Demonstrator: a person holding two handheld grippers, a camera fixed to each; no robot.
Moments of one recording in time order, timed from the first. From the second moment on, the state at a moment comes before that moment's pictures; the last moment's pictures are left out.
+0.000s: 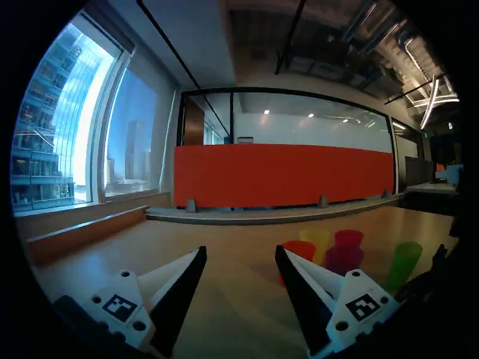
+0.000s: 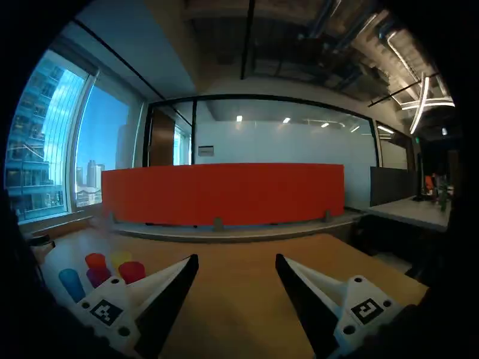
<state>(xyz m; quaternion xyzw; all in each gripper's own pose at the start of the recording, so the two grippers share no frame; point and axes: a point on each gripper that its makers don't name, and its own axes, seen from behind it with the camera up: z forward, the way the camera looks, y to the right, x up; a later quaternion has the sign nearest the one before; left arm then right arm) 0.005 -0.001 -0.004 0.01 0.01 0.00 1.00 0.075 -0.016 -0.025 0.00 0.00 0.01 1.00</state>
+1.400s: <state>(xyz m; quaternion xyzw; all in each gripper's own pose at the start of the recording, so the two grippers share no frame) 0.000 -0.001 -0.001 0.01 0.00 0.00 1.00 0.086 -0.041 -0.023 0.04 0.06 0.01 1.00</state>
